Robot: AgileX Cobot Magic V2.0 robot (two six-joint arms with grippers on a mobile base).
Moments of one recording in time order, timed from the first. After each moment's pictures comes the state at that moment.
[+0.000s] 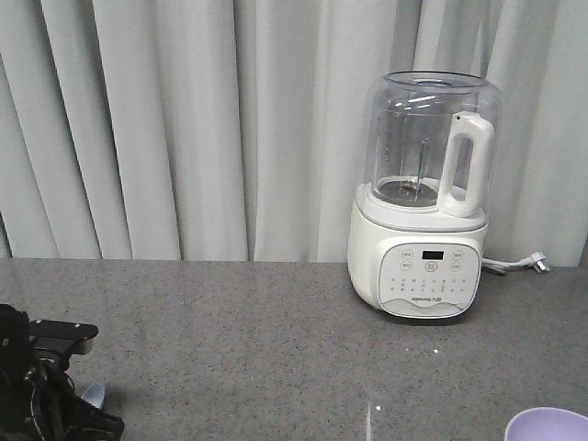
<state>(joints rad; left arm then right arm) -0.21 1.69 -1.12 0.00 0.83 -0.07 -0.04 0.67 -0.85 -0.15 0.21 0.07</state>
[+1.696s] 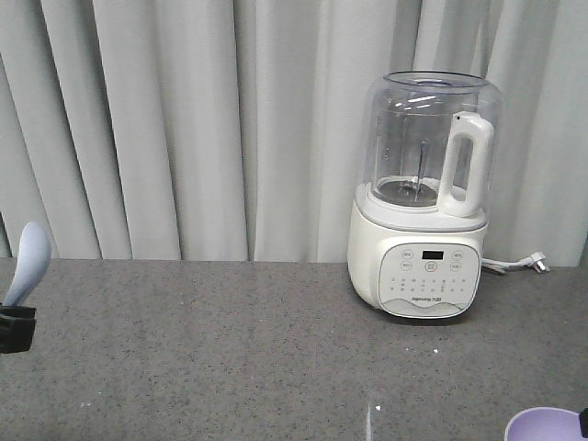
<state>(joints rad) -0.21 1.08 -1.12 -0.14 0.80 0.07 -0.23 1.40 -0.93 0.00 0.82 0.05</state>
